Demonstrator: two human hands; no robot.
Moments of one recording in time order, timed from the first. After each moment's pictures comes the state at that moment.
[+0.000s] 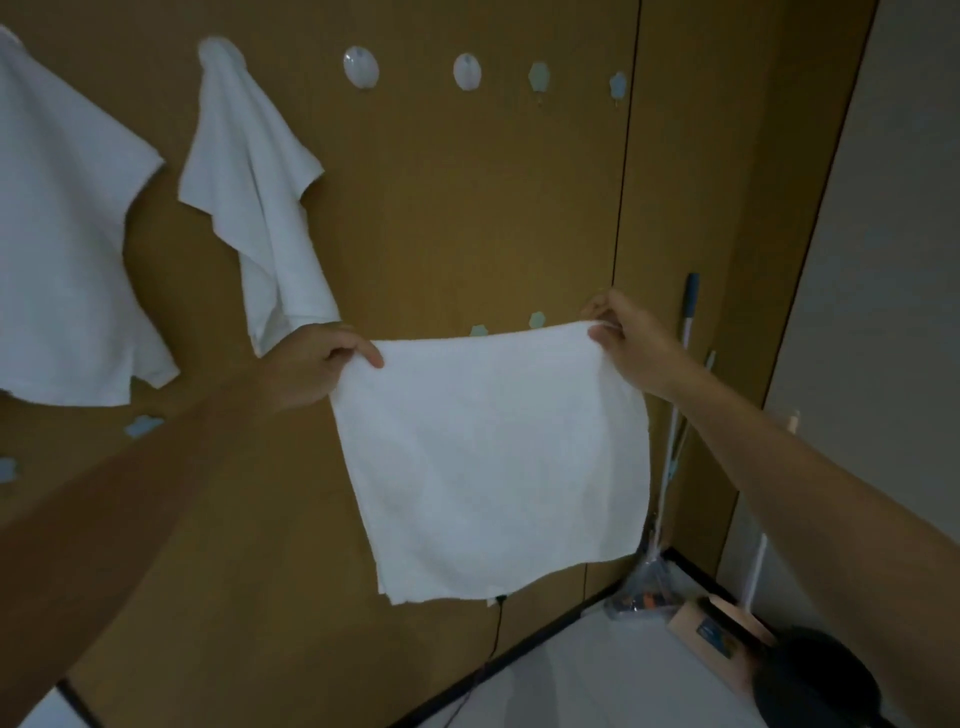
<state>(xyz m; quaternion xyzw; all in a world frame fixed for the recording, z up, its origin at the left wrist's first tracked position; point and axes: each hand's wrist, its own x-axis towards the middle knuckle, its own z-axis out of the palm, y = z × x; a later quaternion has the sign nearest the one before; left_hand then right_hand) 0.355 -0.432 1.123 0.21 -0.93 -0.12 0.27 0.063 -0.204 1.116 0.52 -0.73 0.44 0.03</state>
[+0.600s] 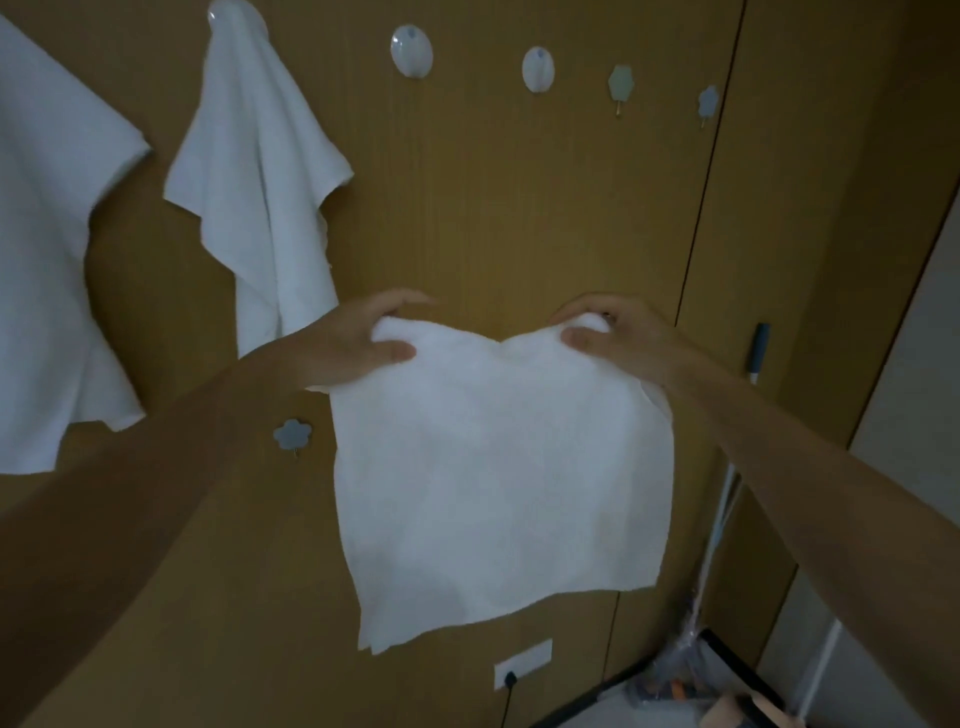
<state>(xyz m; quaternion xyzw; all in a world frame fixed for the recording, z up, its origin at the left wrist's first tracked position) 0.283 -0.537 1.163 0.17 -0.93 -0.19 0.25 0.012 -0.364 1.157 0.61 -0.65 0.45 -0.06</state>
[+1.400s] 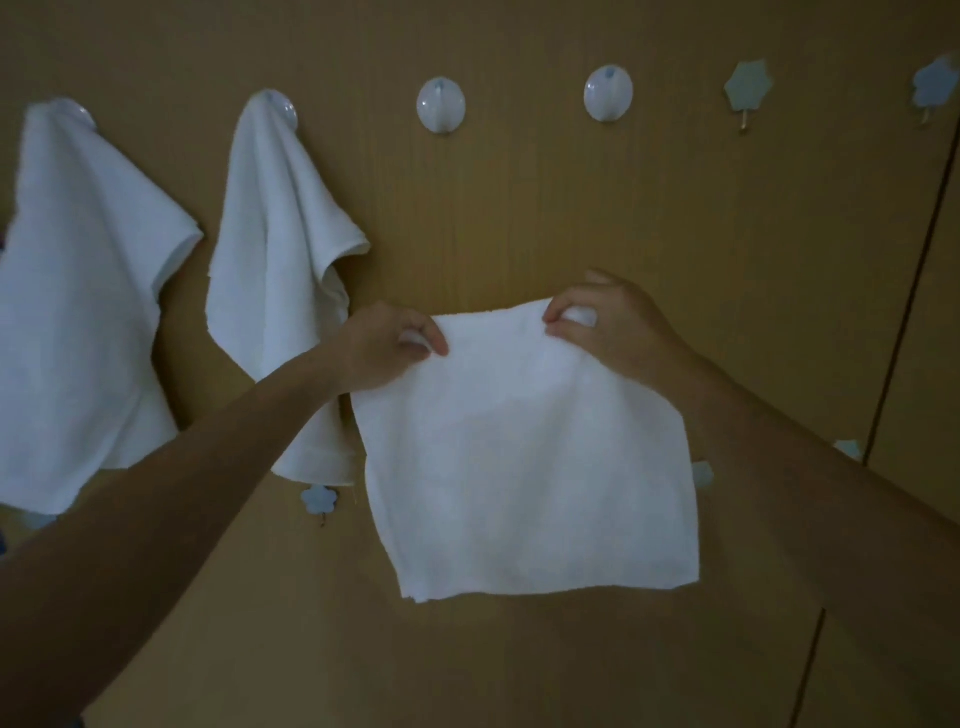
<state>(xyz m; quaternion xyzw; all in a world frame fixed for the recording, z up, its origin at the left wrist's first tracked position) 0.188 -0.569 1.216 0.40 -0.88 -0.03 0.27 -0.085 -0.528 1.206 0.75 -0.48 0.44 0.12</state>
